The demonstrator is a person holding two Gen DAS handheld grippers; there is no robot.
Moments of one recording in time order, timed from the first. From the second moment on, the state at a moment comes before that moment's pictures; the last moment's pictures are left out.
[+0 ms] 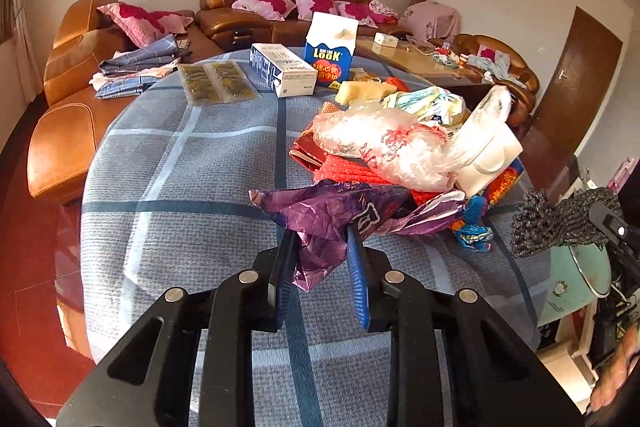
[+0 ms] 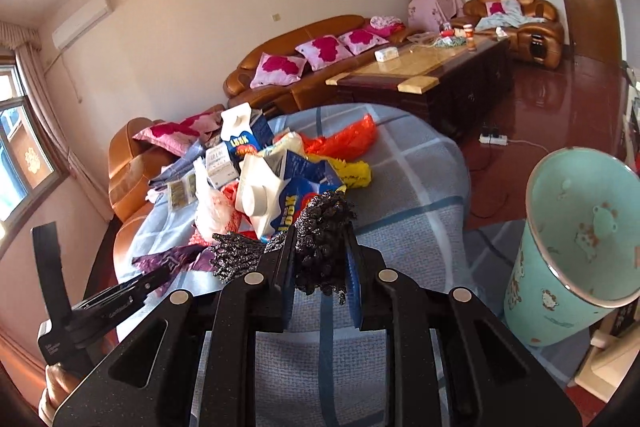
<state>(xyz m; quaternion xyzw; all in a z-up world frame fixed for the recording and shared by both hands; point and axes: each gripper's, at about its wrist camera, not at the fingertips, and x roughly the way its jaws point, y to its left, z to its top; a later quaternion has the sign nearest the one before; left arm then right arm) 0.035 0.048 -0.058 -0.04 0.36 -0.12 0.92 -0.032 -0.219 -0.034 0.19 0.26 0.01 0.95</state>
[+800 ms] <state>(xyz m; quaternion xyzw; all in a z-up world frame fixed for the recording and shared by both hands) -0.012 -0.068 0.020 0.00 0.28 -0.22 0.93 -0.103 -0.362 0.020 0.16 0.18 -0.14 0.96</state>
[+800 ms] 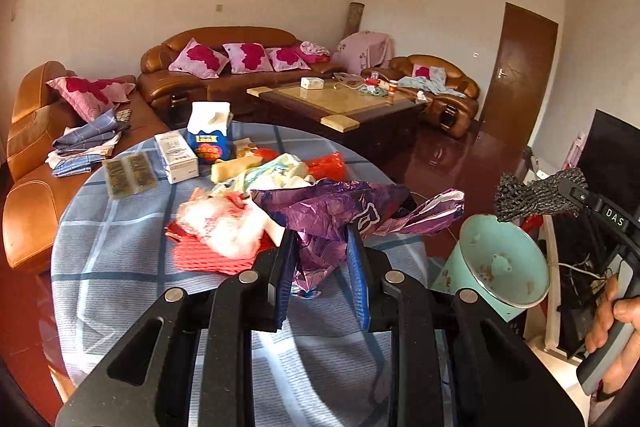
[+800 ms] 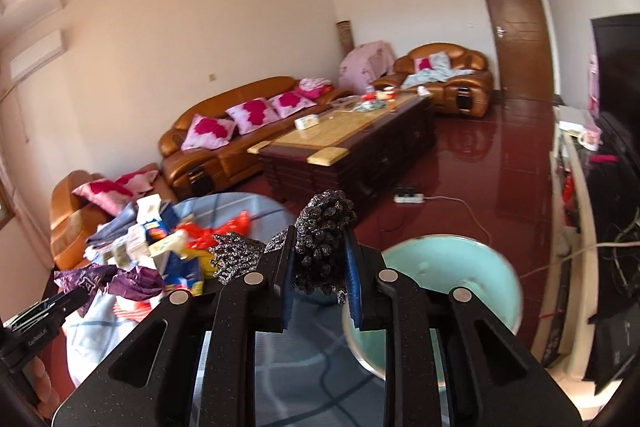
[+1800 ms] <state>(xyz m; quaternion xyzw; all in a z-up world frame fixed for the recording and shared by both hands) 0.006 -0.316 -0.055 0.13 0.35 -0.32 0.87 -0.115 -0.477 -0.073 0.20 0.28 -0.27 0.90</state>
